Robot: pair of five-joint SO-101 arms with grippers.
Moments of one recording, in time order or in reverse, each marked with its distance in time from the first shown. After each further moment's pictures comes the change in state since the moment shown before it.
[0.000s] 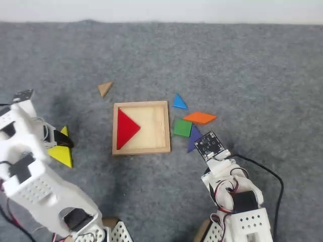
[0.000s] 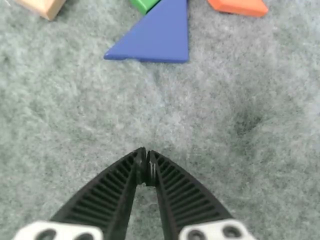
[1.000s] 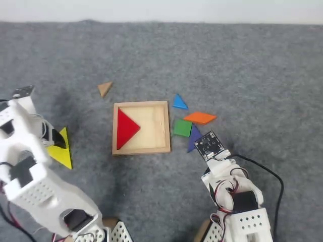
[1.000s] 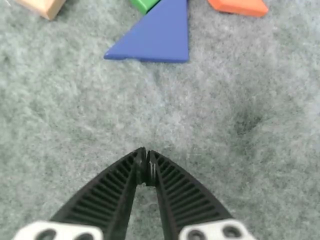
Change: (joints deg) left arm 0.9 -2.3 -1.6 5.7 -1.4; right arm 0.0 0.0 0.0 0.0 0.0
